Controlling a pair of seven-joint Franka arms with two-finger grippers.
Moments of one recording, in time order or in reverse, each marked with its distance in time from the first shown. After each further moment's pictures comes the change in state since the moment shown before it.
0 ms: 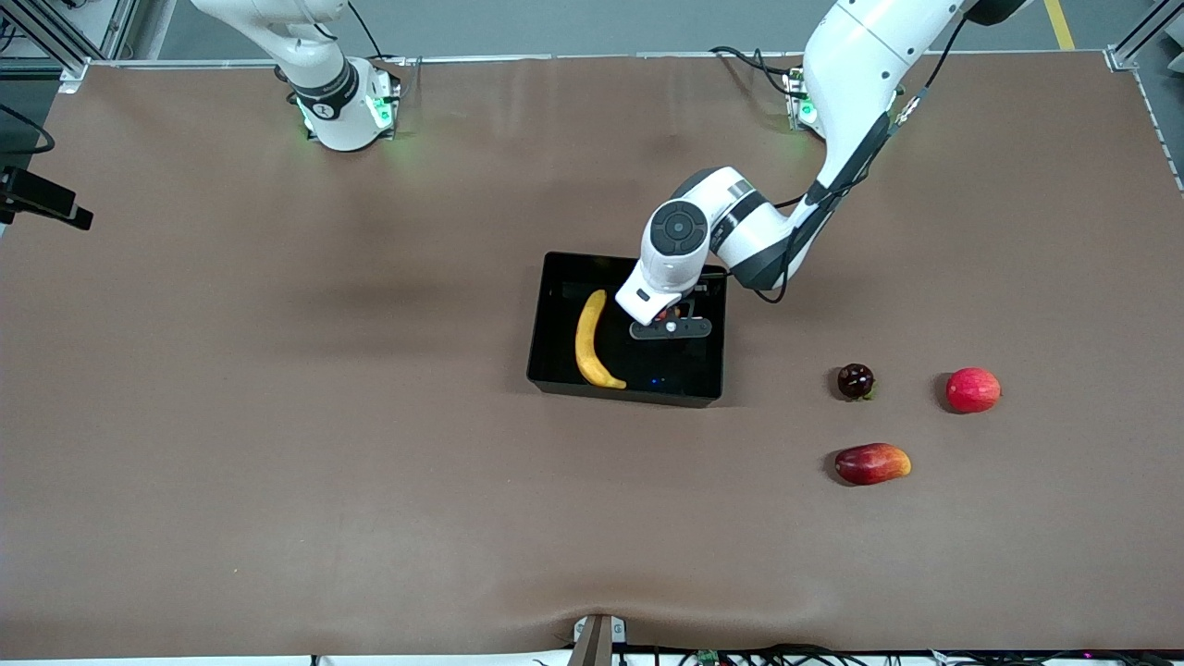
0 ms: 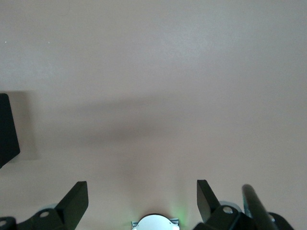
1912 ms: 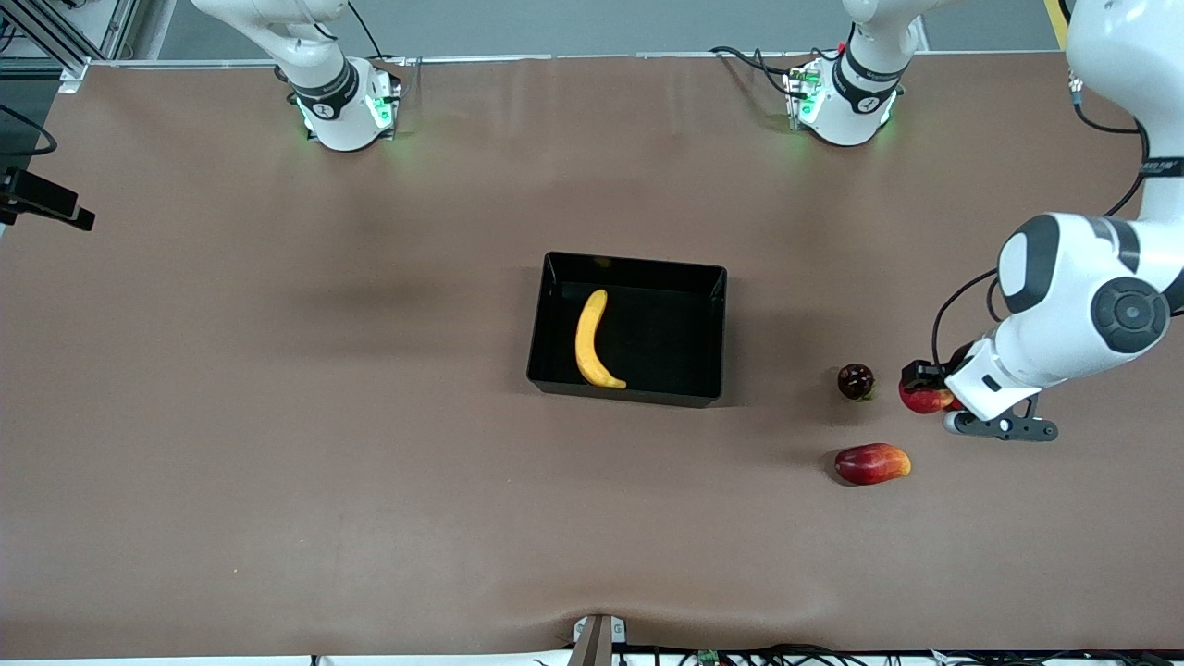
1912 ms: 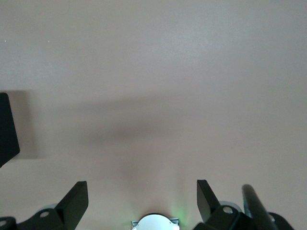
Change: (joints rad) left arm 0.662 -0.121 0.017 0.070 -0.035 -0.113 0.846; right arm 0.000 0.002 0.002 -0.002 0.000 0.000 0.000
